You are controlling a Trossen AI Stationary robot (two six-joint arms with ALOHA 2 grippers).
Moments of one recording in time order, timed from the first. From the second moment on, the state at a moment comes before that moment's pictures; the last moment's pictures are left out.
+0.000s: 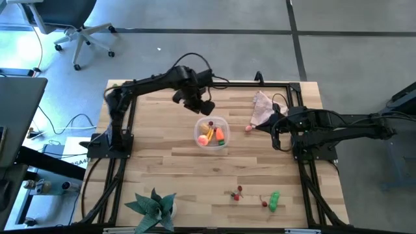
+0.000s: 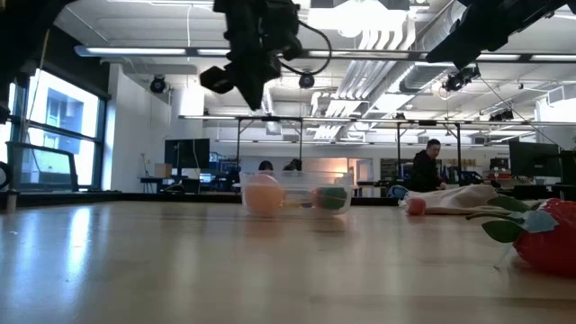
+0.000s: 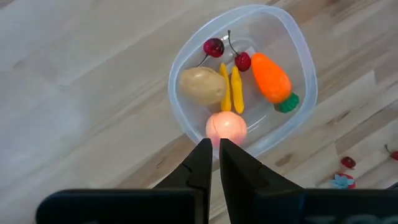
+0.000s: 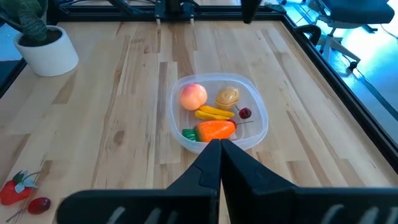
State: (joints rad) left arm 0.48 1.92 1.87 -1.33 0.19 -0.69; right arm -0.02 0.67 0.64 -0.45 0.08 -0.01
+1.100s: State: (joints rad) left arm 0.48 1.11 0.77 -0.35 0.27 -0.28; right arm -0.02 0.67 0.64 -0.45 0.08 -0.01
